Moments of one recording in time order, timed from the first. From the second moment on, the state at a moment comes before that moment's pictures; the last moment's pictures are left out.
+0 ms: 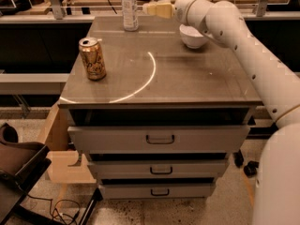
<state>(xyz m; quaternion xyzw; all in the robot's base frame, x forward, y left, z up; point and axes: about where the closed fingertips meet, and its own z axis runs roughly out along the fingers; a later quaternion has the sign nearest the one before) 0.873 -0.073 1.005 -0.23 0.65 0.17 0.70</state>
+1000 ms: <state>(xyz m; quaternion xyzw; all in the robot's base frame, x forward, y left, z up) 0.913 -0.043 1.006 -0.25 0.68 0.19 0.66</state>
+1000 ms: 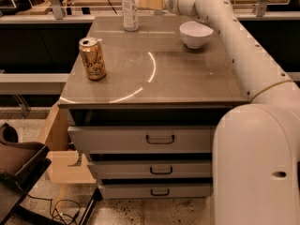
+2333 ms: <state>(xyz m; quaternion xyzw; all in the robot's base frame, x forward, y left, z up) 0.945 0.041 0.991 -0.25 0.70 0.21 0.64</state>
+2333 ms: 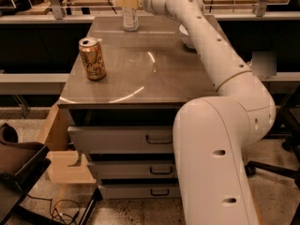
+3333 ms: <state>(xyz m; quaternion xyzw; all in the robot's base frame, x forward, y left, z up) 0.971 0.052 0.963 -0.21 0.72 0.20 0.63</state>
